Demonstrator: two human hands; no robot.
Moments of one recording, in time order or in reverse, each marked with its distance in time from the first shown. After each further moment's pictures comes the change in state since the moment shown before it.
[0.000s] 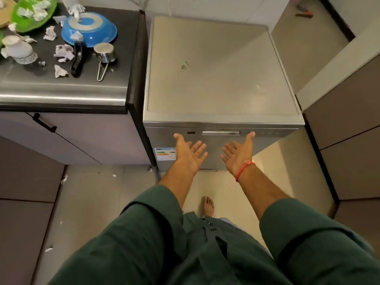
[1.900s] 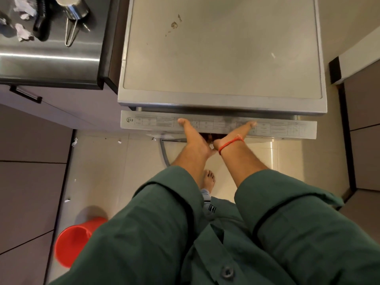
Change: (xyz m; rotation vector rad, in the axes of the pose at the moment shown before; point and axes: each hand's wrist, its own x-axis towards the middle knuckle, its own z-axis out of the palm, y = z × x) left_hand 0.054 -0.056 0.070 -0.141 0.293 -0.099; right_hand 0.070 -0.025 0.006 0.473 0.257 0.268
